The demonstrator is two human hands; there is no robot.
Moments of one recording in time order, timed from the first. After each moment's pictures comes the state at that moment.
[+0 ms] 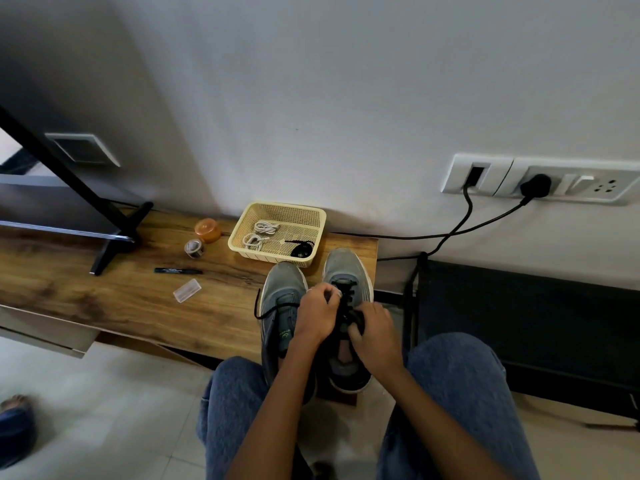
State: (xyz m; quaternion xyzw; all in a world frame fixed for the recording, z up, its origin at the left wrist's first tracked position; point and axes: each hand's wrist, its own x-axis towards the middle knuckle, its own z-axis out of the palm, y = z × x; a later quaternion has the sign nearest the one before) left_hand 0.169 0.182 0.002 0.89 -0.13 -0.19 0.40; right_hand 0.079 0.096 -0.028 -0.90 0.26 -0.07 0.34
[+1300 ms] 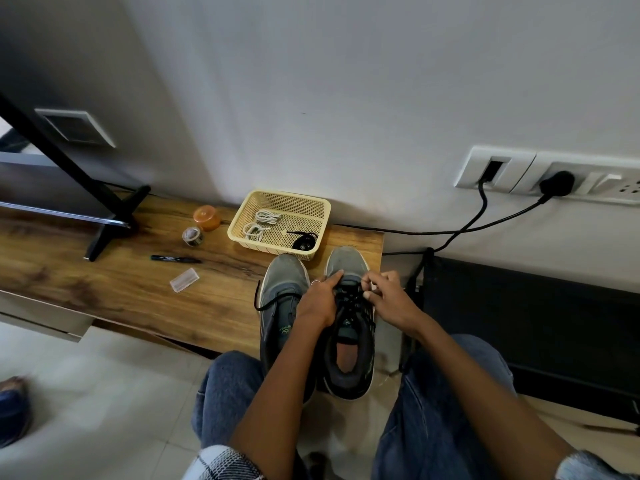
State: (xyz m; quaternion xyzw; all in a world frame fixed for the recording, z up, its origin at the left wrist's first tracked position) left_hand 0.201 0.174 -0.028 0.92 -0.21 -0.26 0.21; right_hand 0.118 0.031 -0.014 -0.86 0.15 0.07 0.48
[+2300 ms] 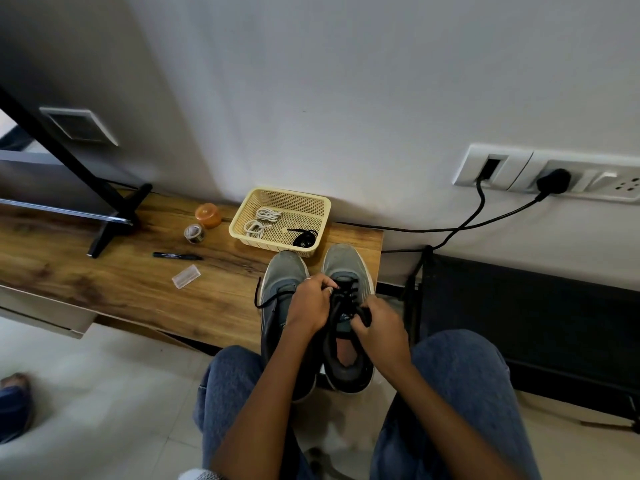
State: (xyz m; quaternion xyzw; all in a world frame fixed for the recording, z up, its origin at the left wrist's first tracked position) left_hand 0.185 0.191 -0.010 0.90 -0.14 -0.18 0.38; right_hand 0.078 0.091 -0.020 -0.89 0.26 -0.06 0.36
